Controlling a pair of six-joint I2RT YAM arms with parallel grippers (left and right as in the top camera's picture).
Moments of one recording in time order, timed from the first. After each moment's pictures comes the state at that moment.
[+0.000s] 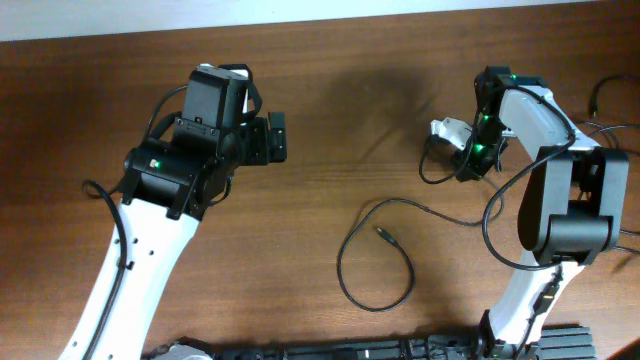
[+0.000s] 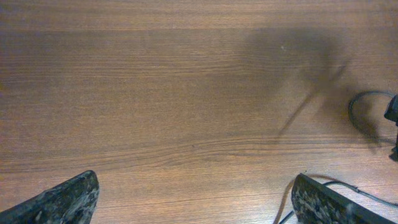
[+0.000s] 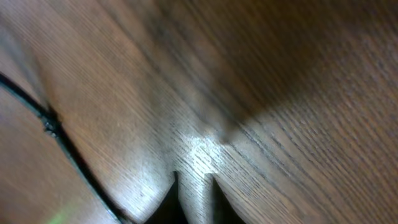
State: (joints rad) left arm -0.38 1.40 1.52 -1.01 -0.12 -0.29; right arm -0.10 2.06 1.47 -1.13 -0.09 -0.88
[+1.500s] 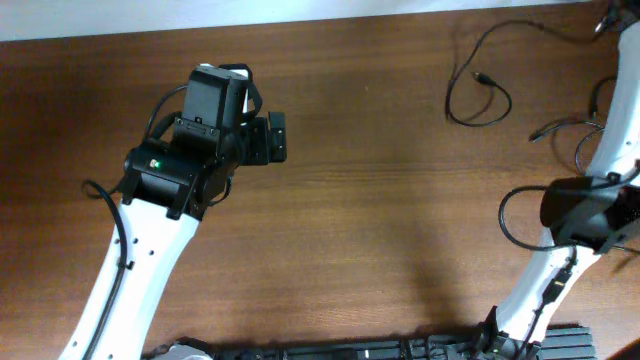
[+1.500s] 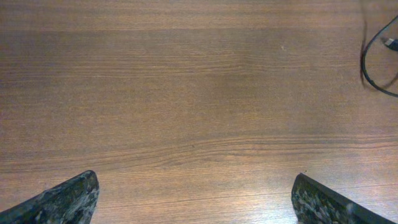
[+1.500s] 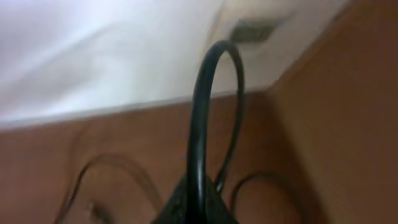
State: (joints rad) left arm -0.38 1.40 1.52 -1.01 -0.12 -0.29; right arm -0.32 2.19 2.53 -0.98 0.09 -0.21
